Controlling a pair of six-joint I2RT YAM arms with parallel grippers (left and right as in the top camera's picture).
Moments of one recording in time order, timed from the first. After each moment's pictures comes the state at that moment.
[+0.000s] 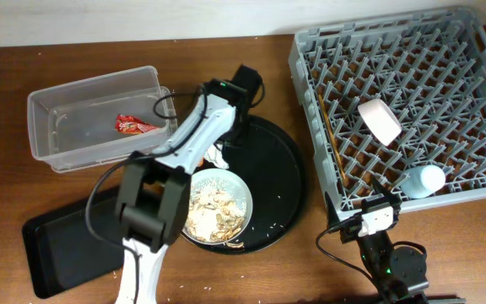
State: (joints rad) left arm -0.50 2.26 1.88 -1.08 -0.20 -0.31; right arm 0.22 0.02 0.01 -0.08 -0.01 -0.12
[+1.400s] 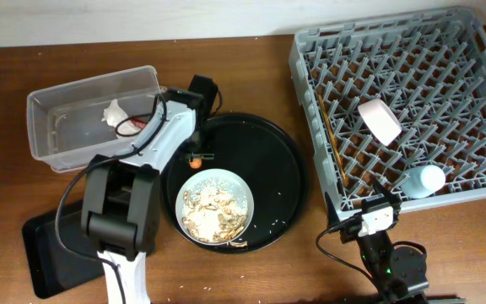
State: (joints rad) left arm -0.34 2.12 1.60 -1.02 -0.12 -0.33; right arm 0.22 0.02 0.01 -0.08 -0.01 -0.12
